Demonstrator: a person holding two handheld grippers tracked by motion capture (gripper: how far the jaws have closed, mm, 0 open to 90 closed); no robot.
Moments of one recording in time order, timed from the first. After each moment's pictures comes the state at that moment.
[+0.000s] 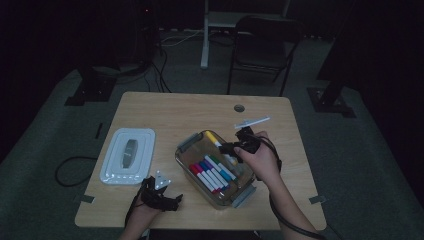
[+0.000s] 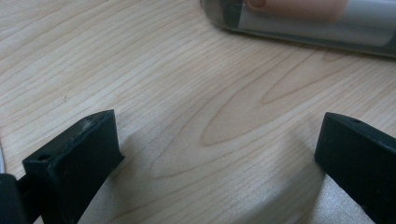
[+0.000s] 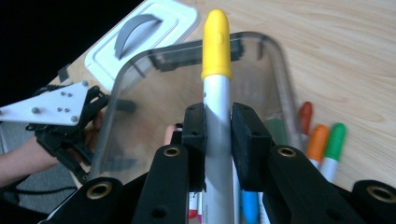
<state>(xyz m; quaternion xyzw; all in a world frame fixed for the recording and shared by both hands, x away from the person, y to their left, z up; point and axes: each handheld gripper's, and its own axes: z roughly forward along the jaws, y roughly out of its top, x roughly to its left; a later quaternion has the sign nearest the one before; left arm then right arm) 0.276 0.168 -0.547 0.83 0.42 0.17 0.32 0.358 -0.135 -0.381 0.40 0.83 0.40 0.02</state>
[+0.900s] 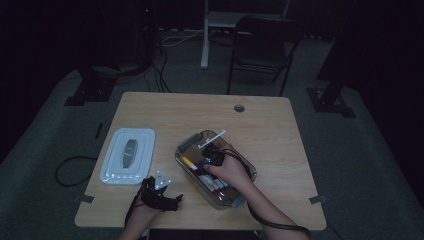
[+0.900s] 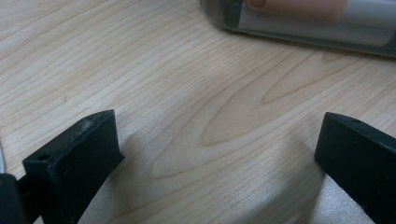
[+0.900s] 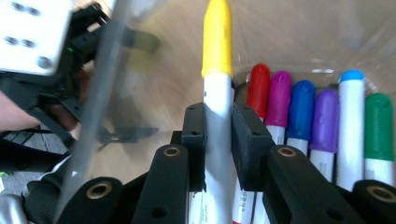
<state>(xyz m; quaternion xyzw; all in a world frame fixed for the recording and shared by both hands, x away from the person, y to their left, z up) 0.276 0.168 -0.547 0.83 0.42 0.17 0.32 0.362 -0.054 -0.452 0.35 0.89 0.29 -0.06</state>
